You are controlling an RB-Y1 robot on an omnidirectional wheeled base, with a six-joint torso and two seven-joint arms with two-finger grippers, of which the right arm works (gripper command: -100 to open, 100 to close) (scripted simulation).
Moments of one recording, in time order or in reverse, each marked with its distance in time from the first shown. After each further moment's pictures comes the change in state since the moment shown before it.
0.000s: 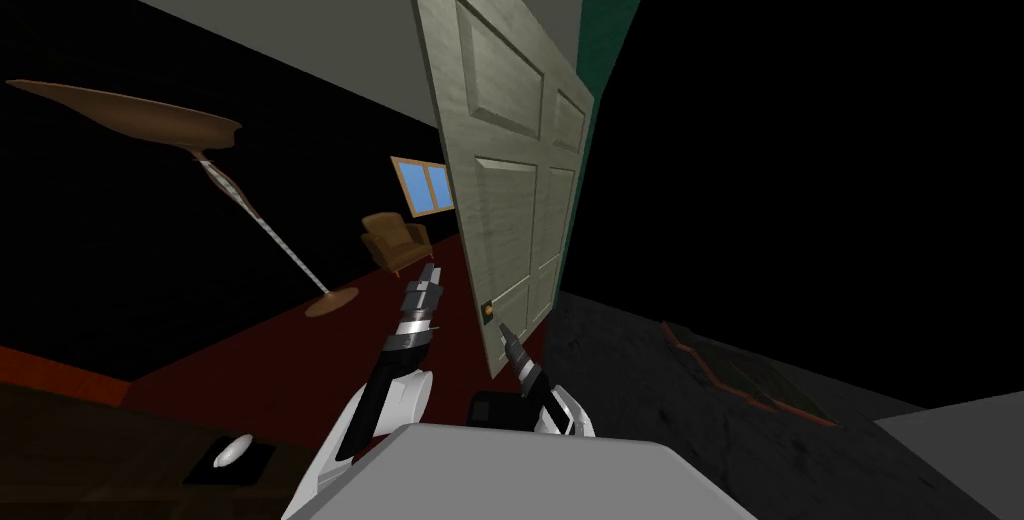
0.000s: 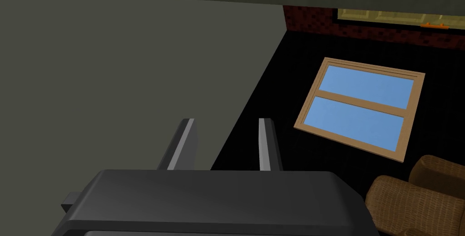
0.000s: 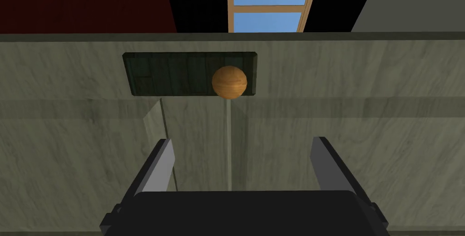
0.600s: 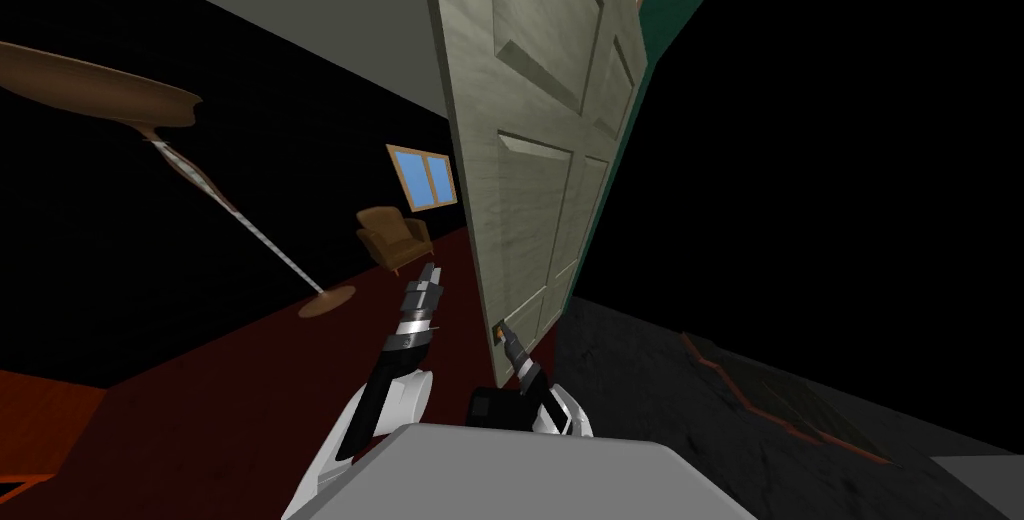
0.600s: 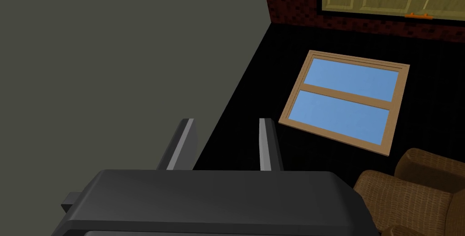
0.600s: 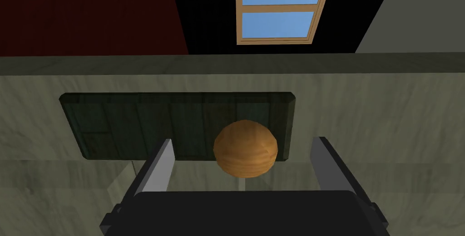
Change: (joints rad) arm -0.009 0.019 -0.015 0.019 -0.001 -0.013 0.009
